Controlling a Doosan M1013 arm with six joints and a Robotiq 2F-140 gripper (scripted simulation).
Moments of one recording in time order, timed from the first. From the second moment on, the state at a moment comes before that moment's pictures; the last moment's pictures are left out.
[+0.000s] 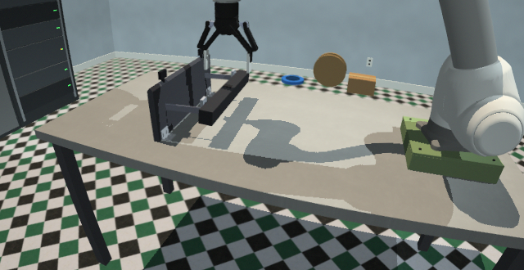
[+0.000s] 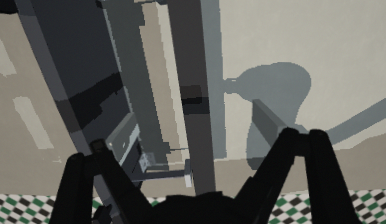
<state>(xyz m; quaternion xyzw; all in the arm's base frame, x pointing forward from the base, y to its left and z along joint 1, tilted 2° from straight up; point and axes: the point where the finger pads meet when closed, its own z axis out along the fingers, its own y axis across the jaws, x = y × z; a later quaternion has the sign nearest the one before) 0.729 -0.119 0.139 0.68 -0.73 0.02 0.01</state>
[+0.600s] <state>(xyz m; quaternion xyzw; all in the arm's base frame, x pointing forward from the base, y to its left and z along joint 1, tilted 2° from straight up) 0.712 -0.118 0.139 0.68 -0.73 0.02 0.01</state>
